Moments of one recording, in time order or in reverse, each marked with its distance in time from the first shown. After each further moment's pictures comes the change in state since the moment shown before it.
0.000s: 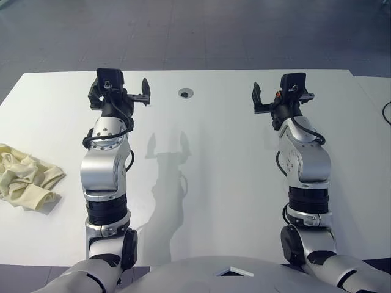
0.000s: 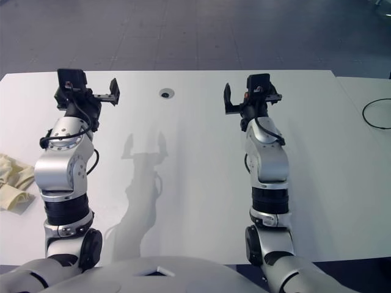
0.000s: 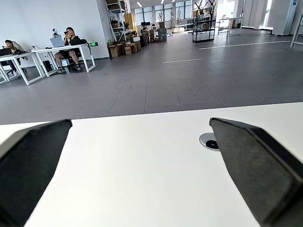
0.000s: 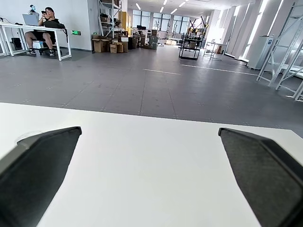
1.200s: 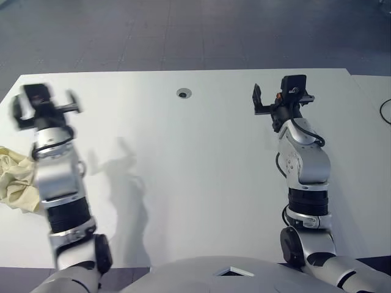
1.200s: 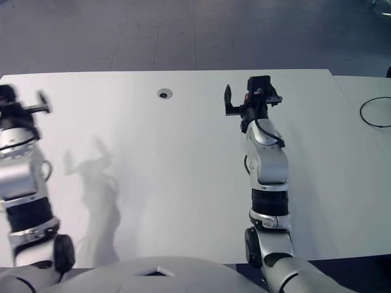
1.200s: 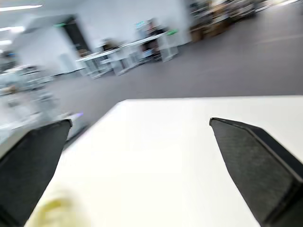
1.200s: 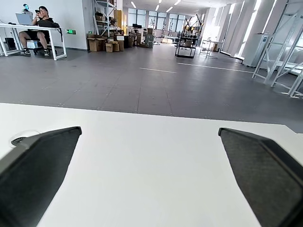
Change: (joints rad) left arm 0.115 0.271 0.336 0.299 0.110 -0.203 0.129; right arm 0.017 0.006 -0.003 -0.016 0.000 0.002 -0.008
